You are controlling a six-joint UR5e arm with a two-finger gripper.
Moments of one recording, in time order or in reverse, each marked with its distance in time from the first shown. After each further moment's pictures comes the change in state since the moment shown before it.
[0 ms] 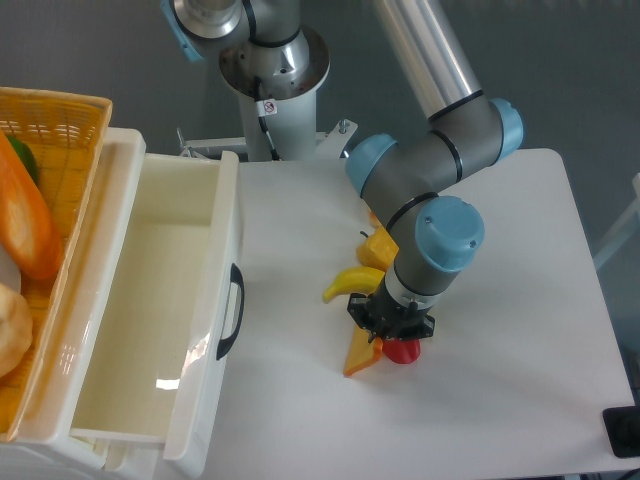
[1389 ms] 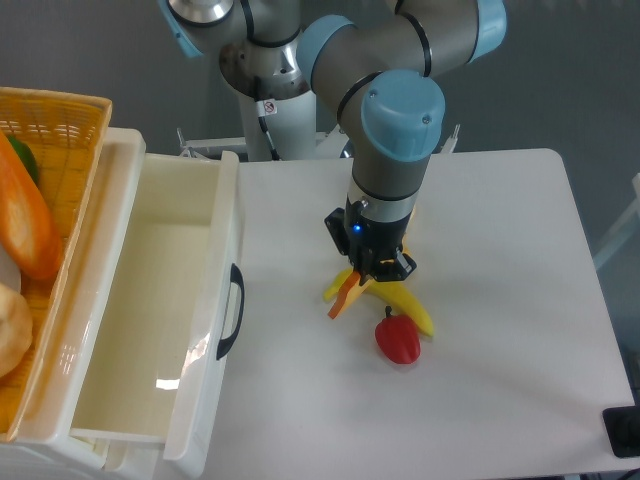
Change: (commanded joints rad) arm -0.040 0.219 0.028 -0.227 0.150 0.469
